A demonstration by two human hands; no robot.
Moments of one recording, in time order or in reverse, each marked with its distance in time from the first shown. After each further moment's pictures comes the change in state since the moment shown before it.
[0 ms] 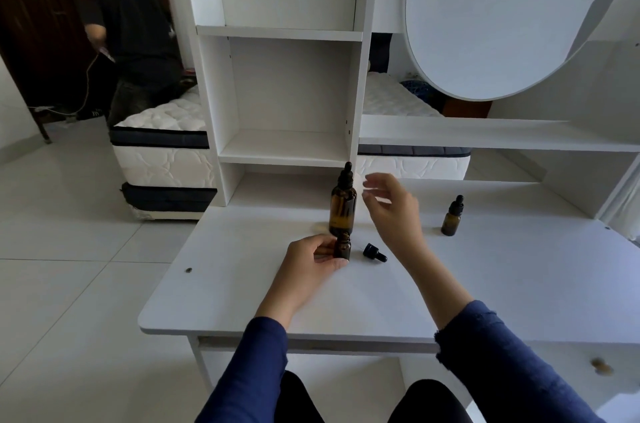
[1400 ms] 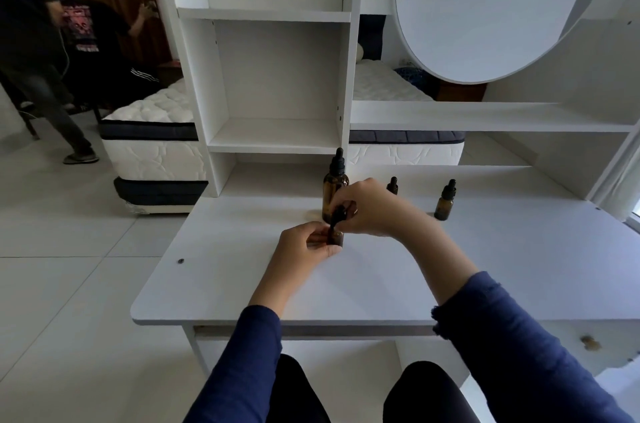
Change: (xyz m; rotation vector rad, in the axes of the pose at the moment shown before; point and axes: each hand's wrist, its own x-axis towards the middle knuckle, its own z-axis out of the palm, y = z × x) left_hand 0.000 -0.002 0.000 0.062 0.021 0.026; right_hand 0.001 -0.032 -0.010 -0.602 -0.700 -0.090
